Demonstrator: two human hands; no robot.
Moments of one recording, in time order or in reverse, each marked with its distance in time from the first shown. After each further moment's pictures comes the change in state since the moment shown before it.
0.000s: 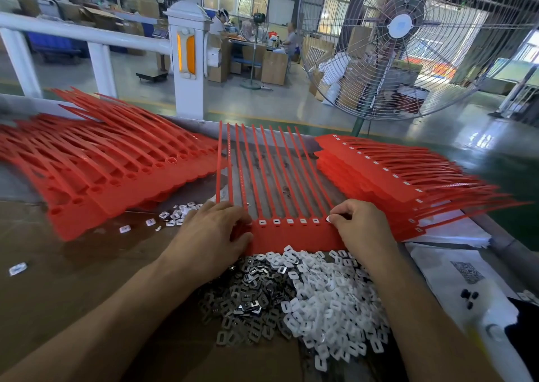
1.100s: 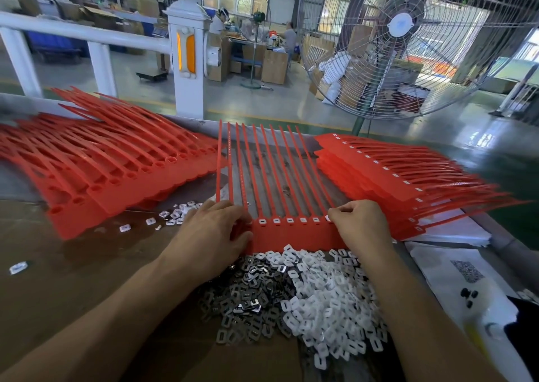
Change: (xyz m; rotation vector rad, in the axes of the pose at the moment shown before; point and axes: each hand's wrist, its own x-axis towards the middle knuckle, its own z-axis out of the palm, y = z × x) left_hand 0.001 0.001 0.002 -0.005 0.018 0.006; right_hand -0.001 -0.013 0.000 0.077 0.027 0.173
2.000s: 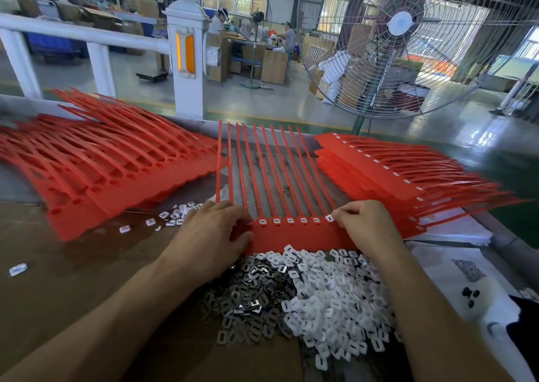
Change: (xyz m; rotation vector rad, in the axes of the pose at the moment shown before) left_hand 0.000 -0.003 0.002 -0.012 0.005 0.004; right_hand 0.008 0.015 -0.009 0.077 -0.124 -0.050
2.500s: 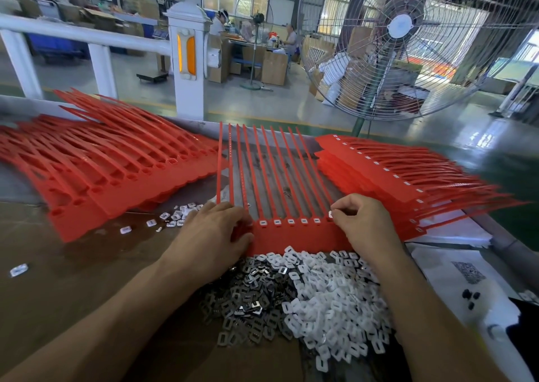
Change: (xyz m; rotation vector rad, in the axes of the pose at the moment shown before) left_hand 0.001 0.000 0.001 0.008 0.006 -0.007; right_hand -0.001 0.000 0.004 0.012 0.111 -0.158
